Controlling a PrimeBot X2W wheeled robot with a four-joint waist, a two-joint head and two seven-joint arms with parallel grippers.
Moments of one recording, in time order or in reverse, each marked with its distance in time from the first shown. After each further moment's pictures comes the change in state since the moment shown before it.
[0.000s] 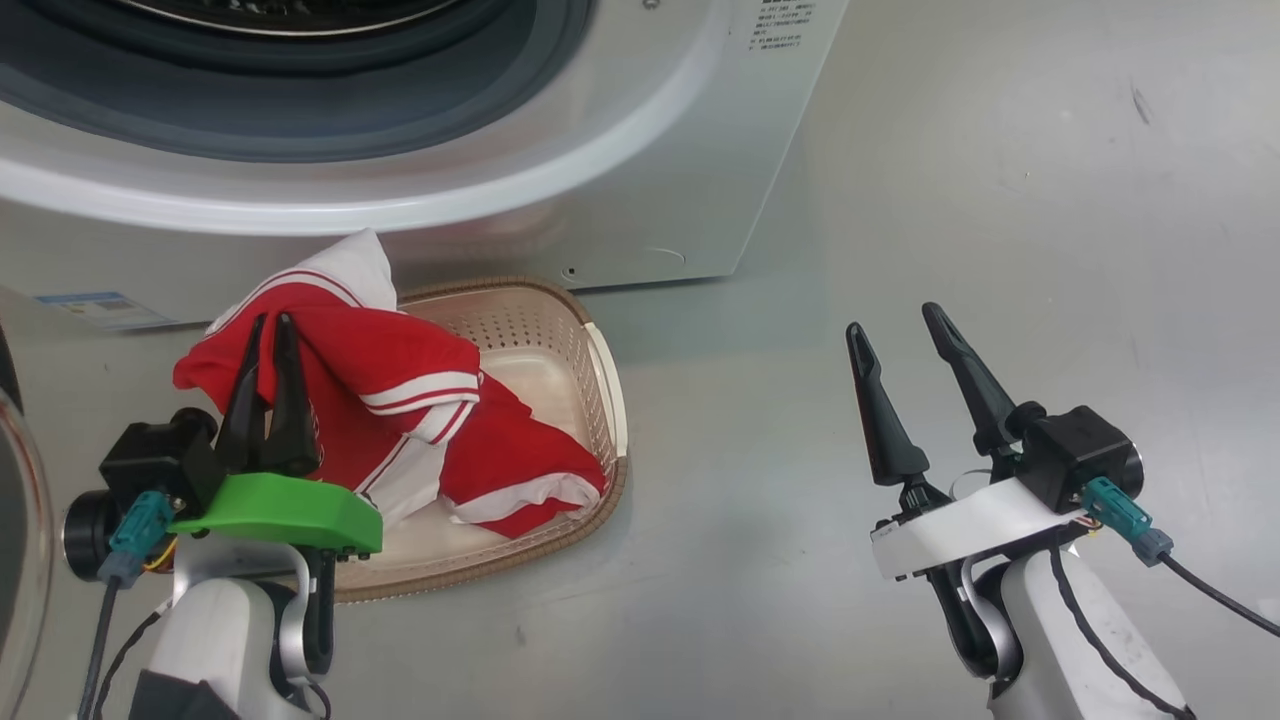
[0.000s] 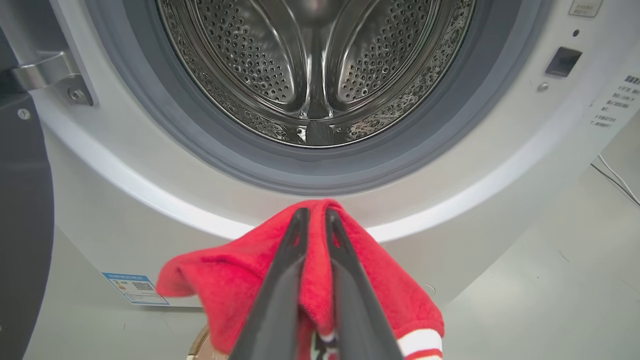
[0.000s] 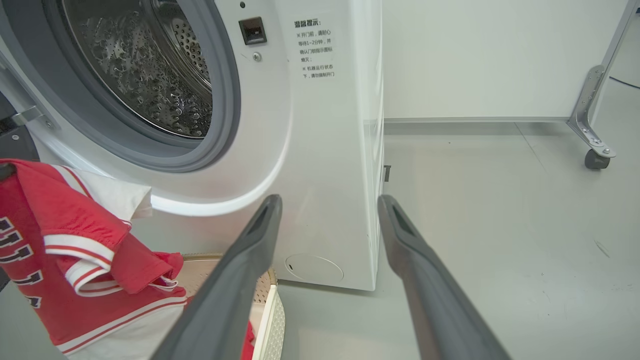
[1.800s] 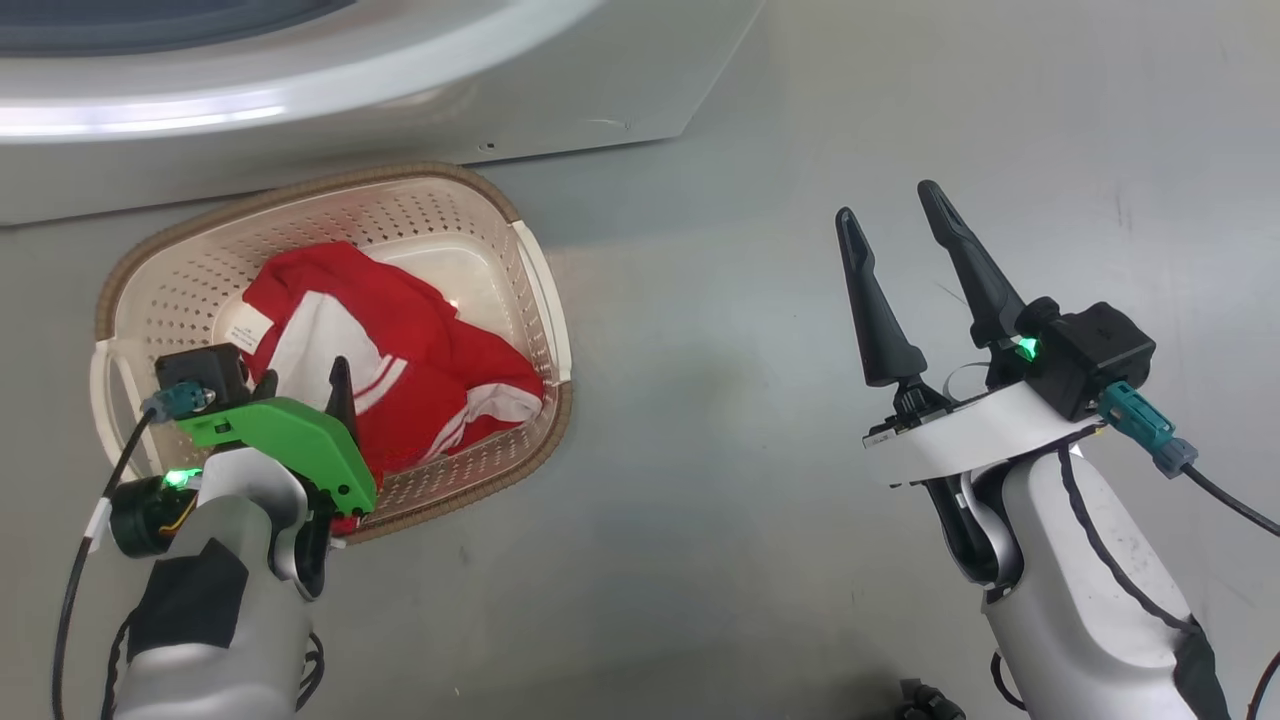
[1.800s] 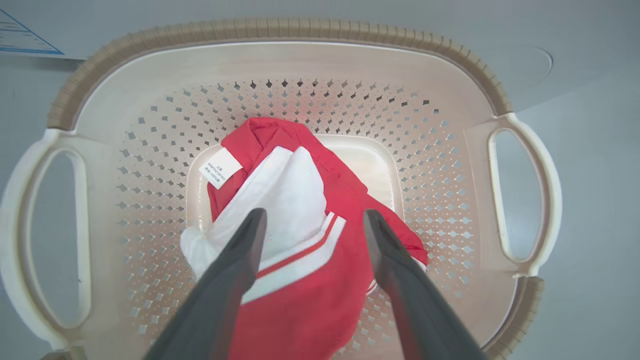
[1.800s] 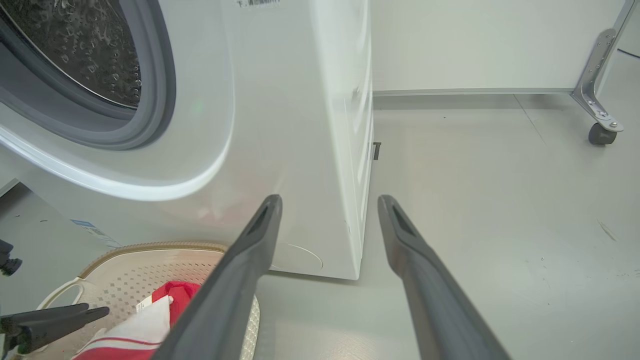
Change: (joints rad) left arm -0.385 -0.015 -0.010 0.784 -0.097 -0.058 0.123; right arm -0.168 -0.001 0.008 -0.004 0.010 0.014 0.000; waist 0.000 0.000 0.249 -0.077
